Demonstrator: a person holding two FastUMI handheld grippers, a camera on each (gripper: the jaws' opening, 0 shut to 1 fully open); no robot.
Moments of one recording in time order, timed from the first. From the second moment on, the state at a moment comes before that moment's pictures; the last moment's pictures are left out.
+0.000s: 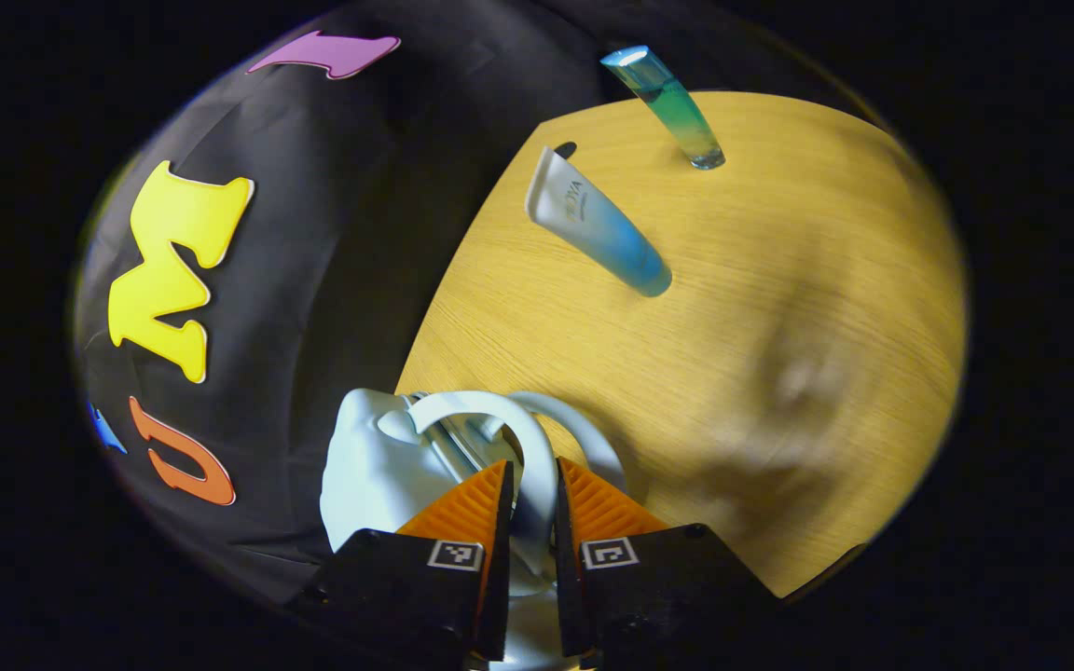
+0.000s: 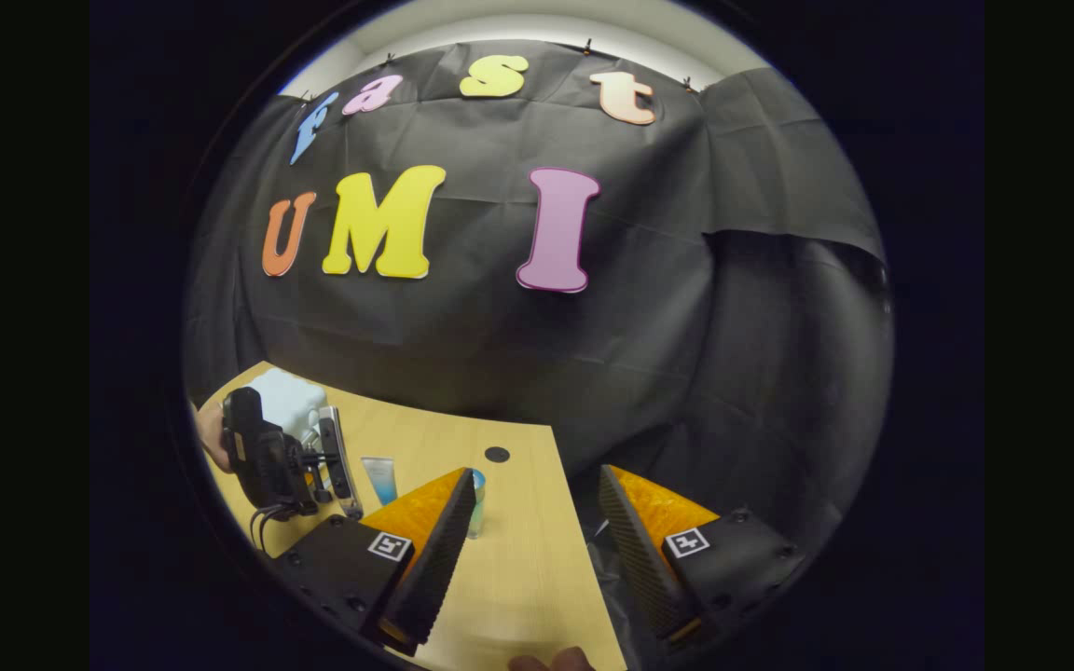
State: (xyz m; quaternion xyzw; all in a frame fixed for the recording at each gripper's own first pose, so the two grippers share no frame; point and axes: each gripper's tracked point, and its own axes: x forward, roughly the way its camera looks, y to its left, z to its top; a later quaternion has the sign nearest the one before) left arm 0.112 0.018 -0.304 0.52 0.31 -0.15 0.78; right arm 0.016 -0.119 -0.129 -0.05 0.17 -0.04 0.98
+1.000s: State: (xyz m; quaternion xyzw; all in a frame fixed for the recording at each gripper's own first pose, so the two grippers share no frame) left arm 0.076 0.378 -0.059 0.06 0.12 0.10 0.99; right arm 0.051 0.011 -0.093 -0.07 0.16 0.07 0.98
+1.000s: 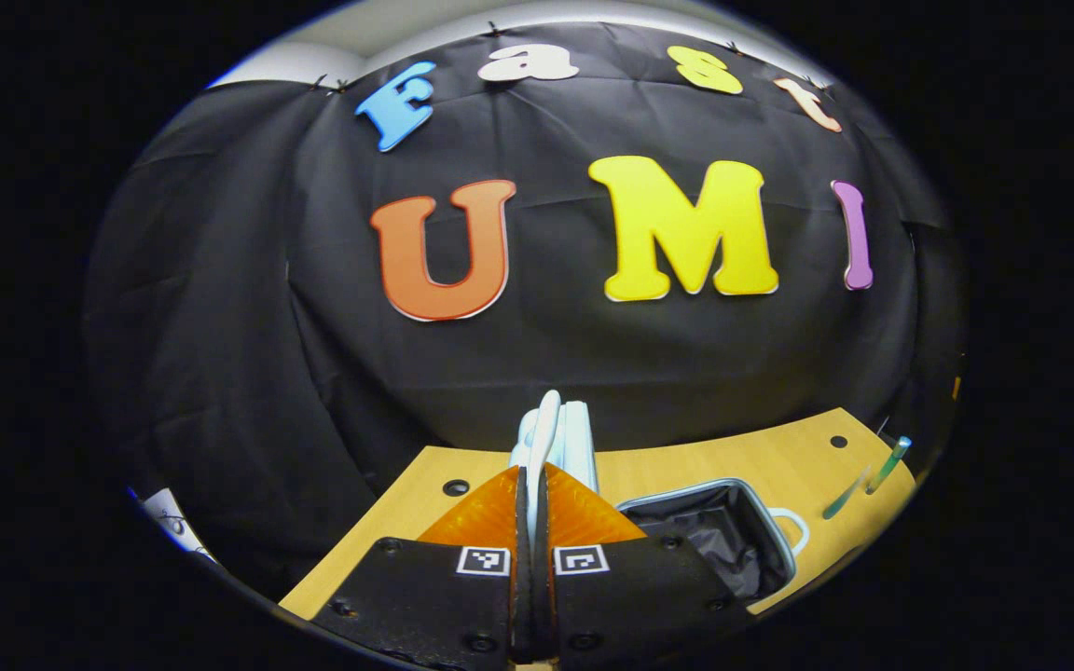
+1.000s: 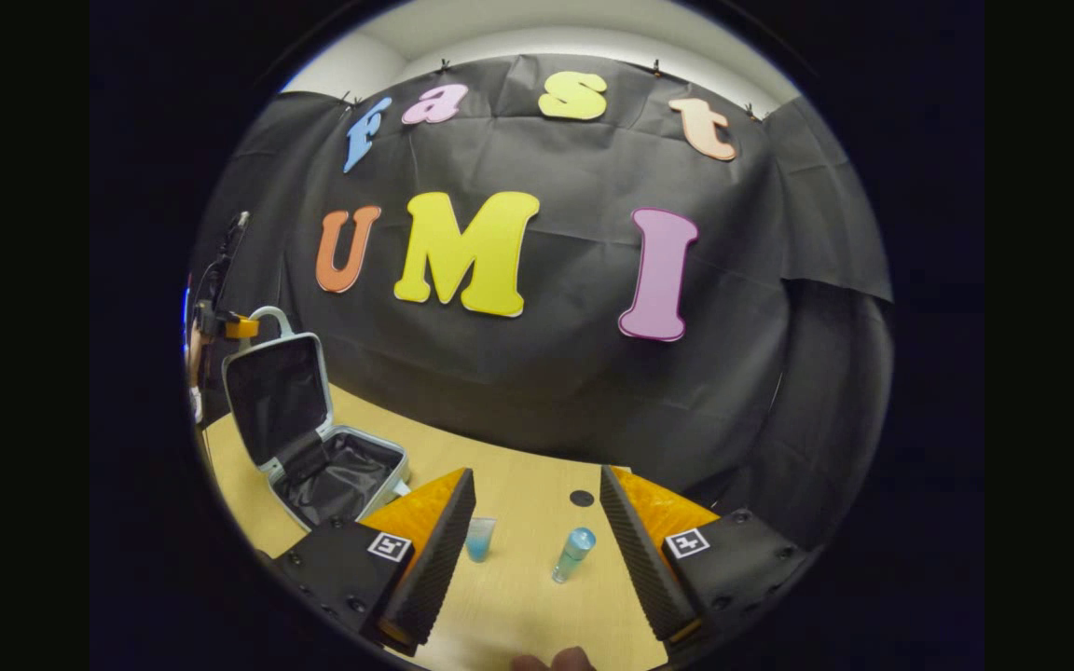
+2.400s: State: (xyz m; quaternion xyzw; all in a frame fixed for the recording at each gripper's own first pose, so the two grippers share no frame) left arm 0.092 0.542 -0.302 -0.12 0.24 0.10 0.96; right arm 0.041 0.076 -0.135 -0.11 0.22 0.08 0.96
